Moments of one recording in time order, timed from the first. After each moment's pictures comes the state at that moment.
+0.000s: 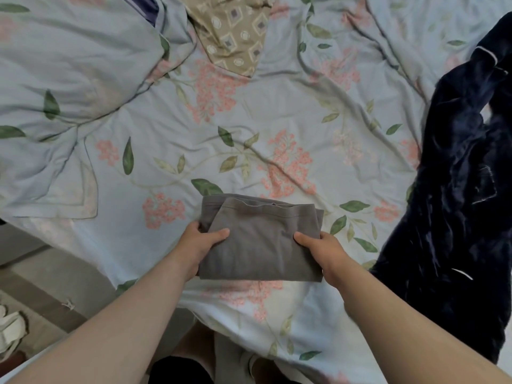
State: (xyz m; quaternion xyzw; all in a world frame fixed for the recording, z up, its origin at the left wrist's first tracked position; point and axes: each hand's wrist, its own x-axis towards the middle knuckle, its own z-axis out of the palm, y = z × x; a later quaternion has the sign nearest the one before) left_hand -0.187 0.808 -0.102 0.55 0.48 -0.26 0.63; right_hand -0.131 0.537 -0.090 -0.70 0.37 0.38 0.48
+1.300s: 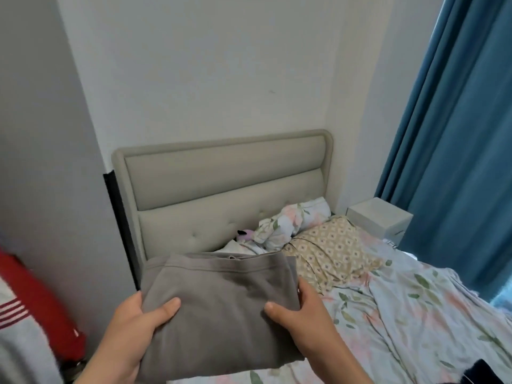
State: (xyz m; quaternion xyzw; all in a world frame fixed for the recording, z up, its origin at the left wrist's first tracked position) left_hand -0.354 0.828 0.458 0.57 0.39 0.32 0.65; right_hand -0.164 0.627 0.472 -0.71 -0.23 0.26 0.62
